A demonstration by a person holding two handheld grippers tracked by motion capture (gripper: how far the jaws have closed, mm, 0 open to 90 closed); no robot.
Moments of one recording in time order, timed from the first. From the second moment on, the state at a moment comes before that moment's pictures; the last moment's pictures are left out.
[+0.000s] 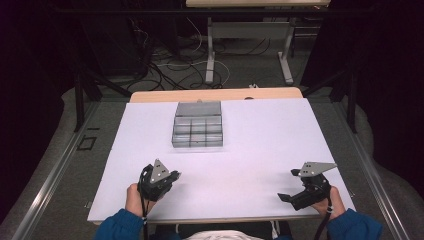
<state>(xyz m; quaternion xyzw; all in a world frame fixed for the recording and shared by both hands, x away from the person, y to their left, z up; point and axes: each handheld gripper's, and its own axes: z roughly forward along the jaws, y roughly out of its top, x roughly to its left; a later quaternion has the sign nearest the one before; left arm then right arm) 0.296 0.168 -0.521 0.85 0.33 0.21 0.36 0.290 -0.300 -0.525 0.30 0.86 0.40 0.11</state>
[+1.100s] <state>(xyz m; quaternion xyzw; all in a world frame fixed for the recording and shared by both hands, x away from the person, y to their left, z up) 0.318 0.144 -0.522 0.85 0.32 0.21 0.37 0.291 -0.299 -0.526 0.31 0.86 0.40 0.12</state>
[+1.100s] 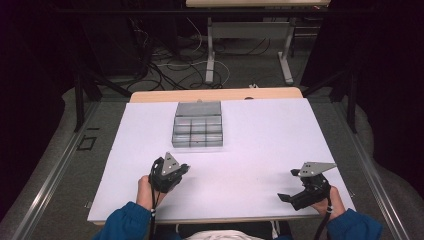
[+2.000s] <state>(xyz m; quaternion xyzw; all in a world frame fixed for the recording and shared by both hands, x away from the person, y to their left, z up) 0.336 0.131 -0.521 0.85 0.31 0.21 0.38 0.289 -0.299 -0.526 0.31 0.85 0.40 0.12</state>
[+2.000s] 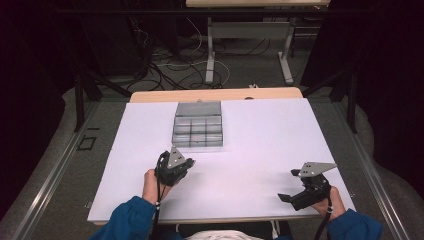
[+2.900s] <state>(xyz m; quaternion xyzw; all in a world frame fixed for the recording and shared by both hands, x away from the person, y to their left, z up) 0.357 0.120 -0.520 0.85 0.30 0.22 0.38 0.289 -0.301 -0.525 0.31 0.86 0.40 0.11</state>
